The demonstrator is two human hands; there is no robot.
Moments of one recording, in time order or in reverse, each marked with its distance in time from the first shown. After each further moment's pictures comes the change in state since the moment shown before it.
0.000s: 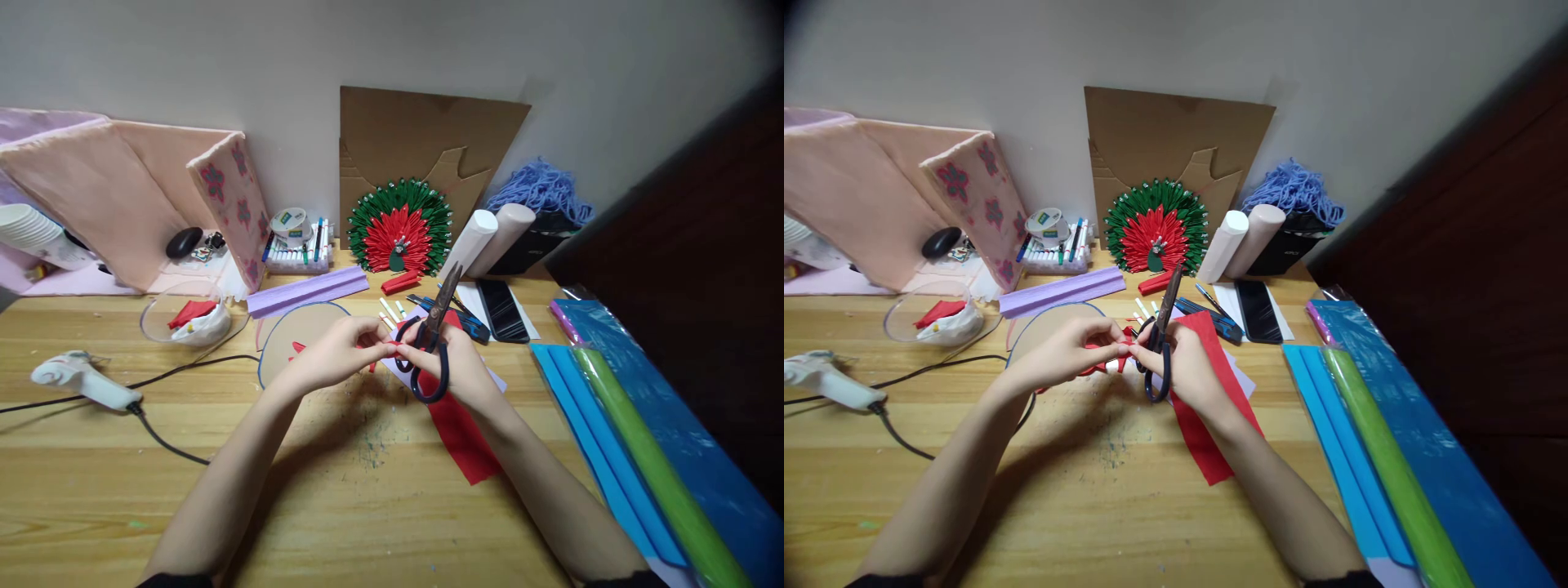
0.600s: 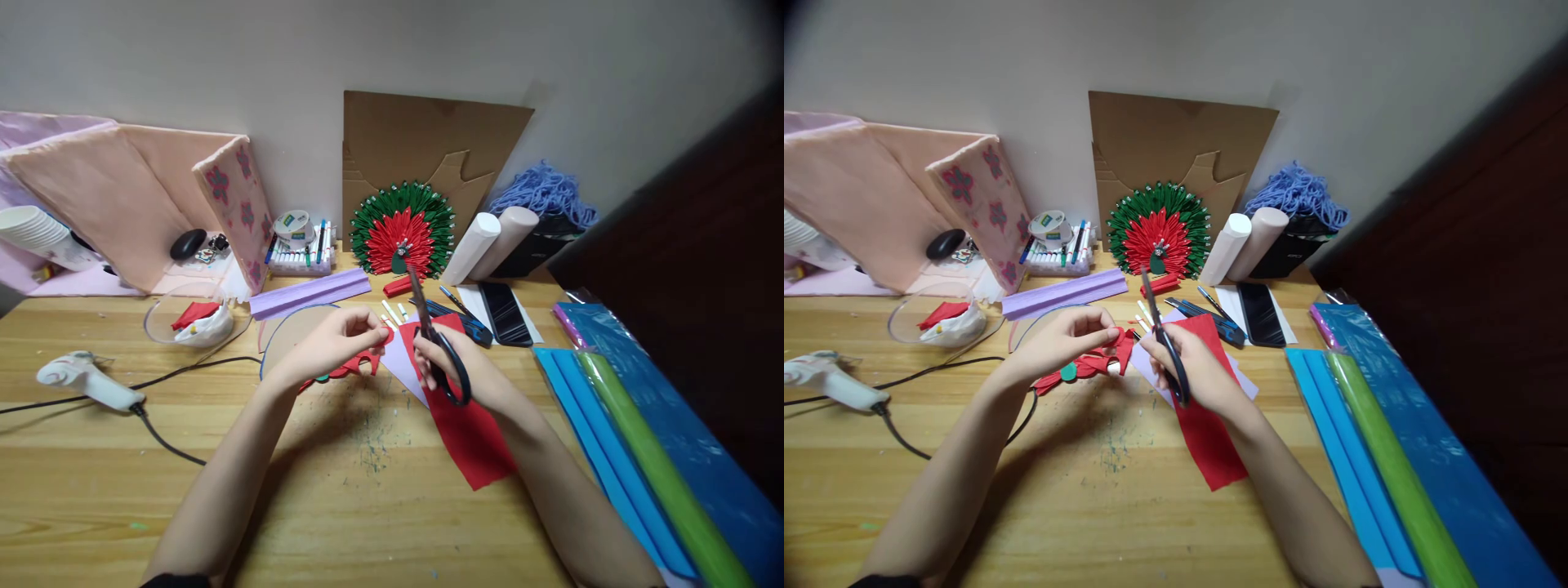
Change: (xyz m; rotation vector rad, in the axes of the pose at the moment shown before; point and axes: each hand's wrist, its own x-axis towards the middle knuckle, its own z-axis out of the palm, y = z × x) left_hand 0.002 -0.003 -0.010 -0.237 0.027 0.007; right_hand -0.003 -0.002 -0.014 -0.065 -0.229 0.134
